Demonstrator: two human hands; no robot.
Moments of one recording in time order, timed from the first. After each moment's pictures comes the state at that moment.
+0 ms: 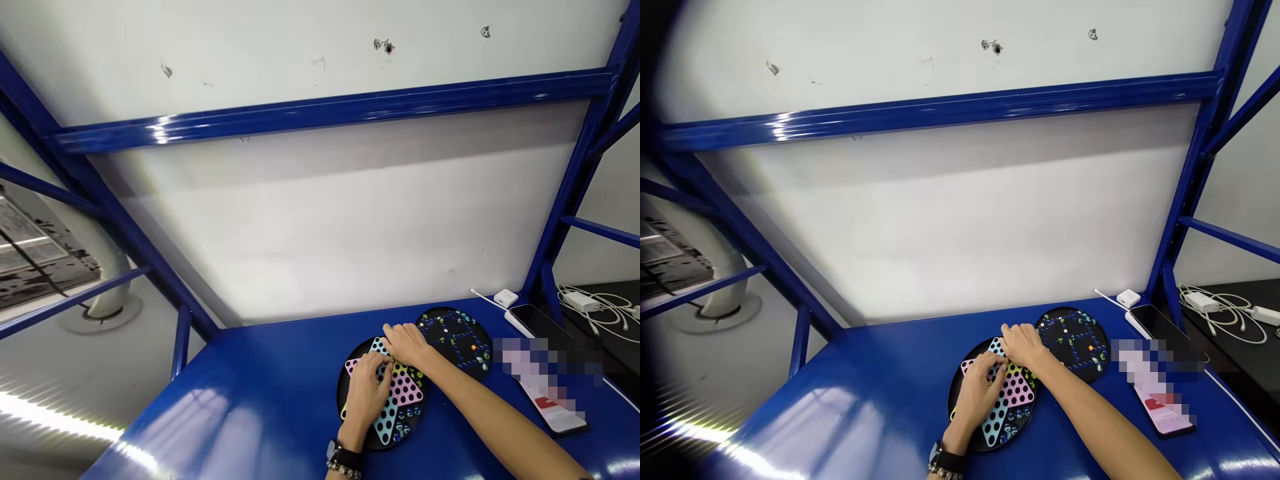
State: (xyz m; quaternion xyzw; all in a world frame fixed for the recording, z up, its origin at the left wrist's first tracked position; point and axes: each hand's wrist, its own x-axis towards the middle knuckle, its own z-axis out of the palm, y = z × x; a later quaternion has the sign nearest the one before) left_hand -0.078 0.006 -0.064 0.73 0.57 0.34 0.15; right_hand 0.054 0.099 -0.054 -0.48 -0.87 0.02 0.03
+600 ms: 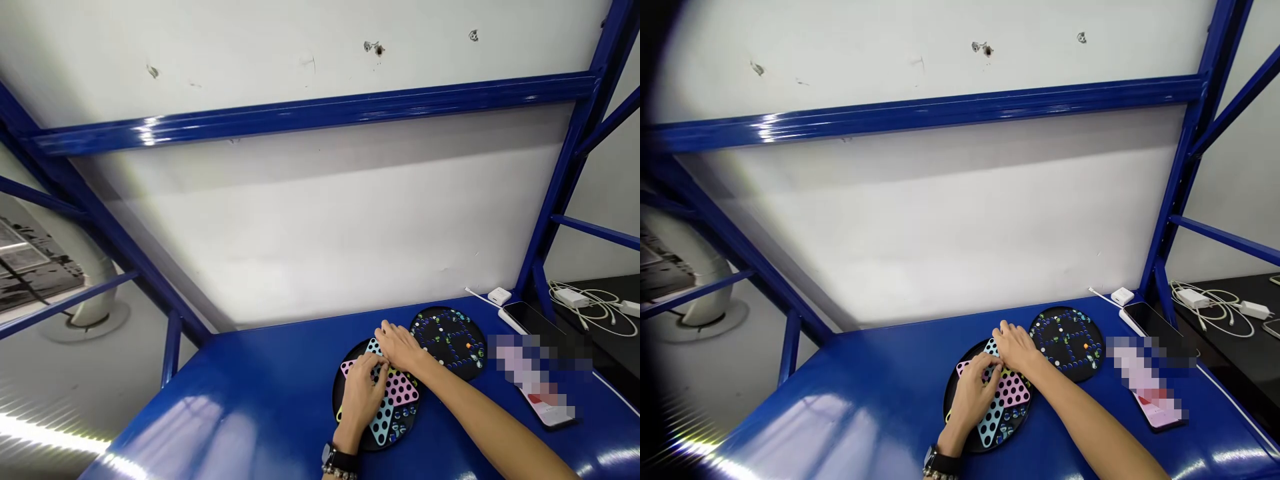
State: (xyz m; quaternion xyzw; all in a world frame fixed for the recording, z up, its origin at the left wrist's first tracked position) left_hand -0.080 0.008 -0.067 0.73 0.57 0.35 0.15; right_hand 0.049 0.094 -0.066 -0.44 -0.90 0.01 0.06
